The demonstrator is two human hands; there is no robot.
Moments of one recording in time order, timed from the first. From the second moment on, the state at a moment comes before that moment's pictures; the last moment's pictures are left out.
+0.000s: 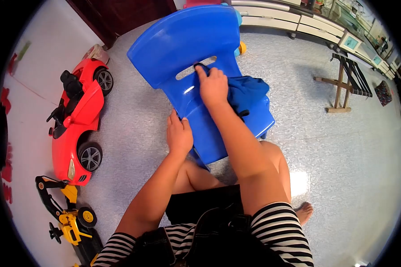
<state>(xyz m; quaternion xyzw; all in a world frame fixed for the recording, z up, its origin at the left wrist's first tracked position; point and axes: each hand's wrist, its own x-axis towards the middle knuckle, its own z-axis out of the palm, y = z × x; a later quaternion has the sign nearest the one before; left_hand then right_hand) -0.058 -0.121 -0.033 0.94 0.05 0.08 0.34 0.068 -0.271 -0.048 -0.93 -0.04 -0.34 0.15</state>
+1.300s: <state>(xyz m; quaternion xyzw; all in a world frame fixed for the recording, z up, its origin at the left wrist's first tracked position) -0.056 -0.121 -0.040 0.93 0.04 0.11 0.34 0.073 -0.258 -0.011 -0.18 0.04 -0.08 0.98</state>
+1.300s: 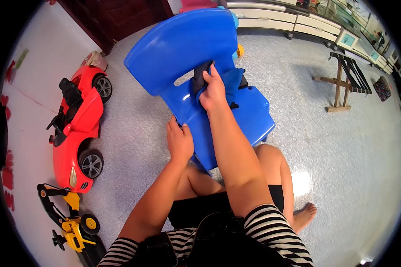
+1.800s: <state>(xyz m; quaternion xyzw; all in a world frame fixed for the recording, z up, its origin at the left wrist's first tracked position) -0.055 -0.119 -0.043 0.93 0.03 0.11 0.36 0.068 -0.242 -0.007 -0.28 0.06 -0.13 0.95</state>
